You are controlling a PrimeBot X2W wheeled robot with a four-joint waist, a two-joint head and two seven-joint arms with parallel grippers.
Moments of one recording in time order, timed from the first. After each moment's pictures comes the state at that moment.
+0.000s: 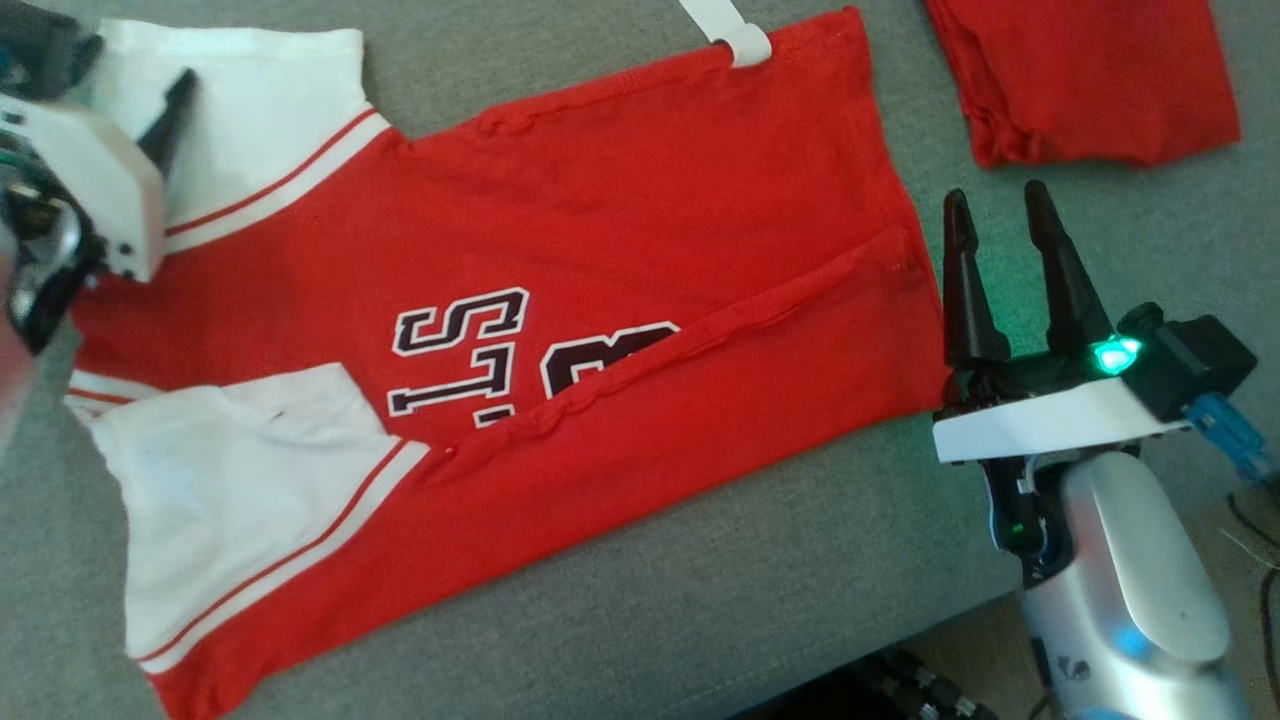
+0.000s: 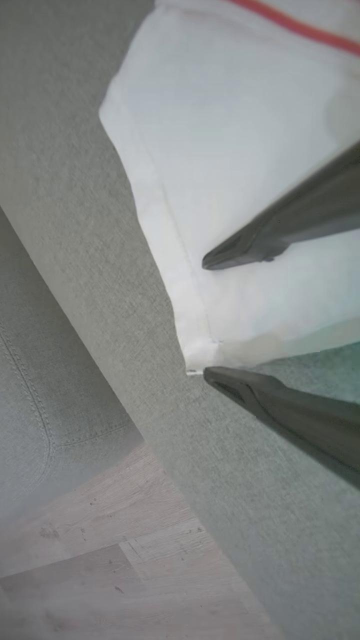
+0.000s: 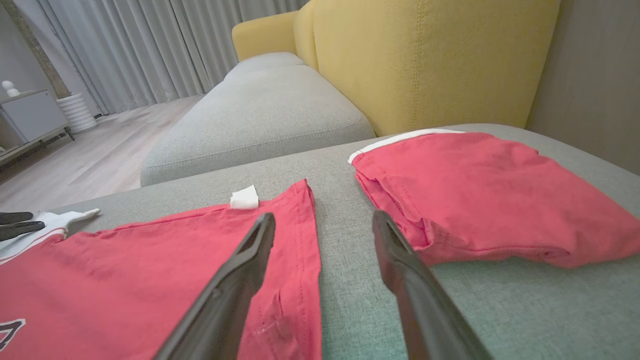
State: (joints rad) left arm -1.04 0.60 -0.79 0.74 -0.61 -0.13 0.23; right arm -0.32 -0.05 0.12 0.24 0.27 0.13 -0.25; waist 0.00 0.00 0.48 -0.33
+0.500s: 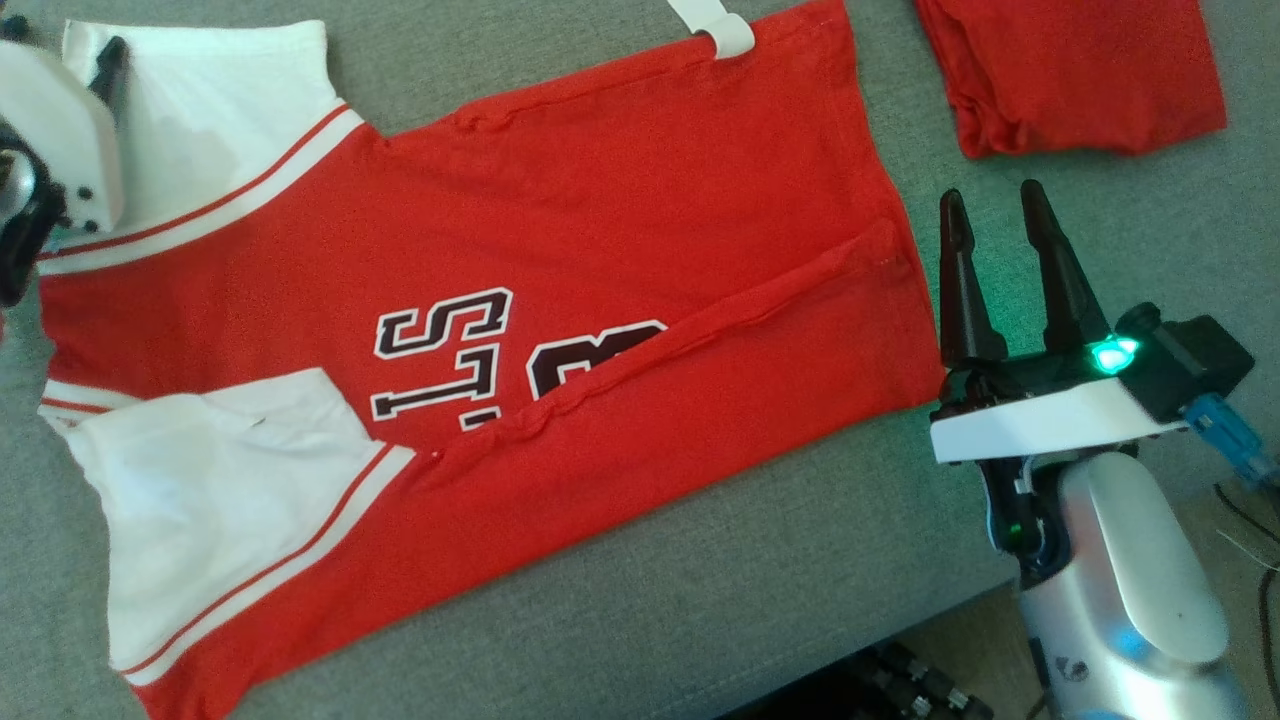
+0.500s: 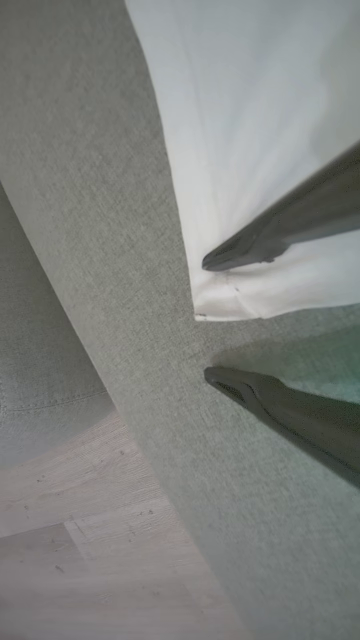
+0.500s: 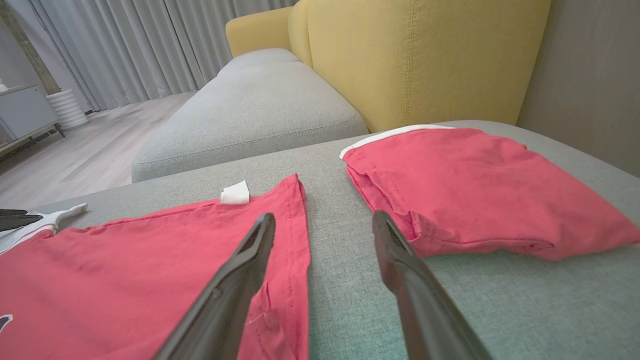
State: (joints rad) left arm -1.14 0.58 -0.85 0.88 -0.71 -0.13 0.33; right arm -0.32 -0.05 0.12 0.23 0.27 0.13 -0.25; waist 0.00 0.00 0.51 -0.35
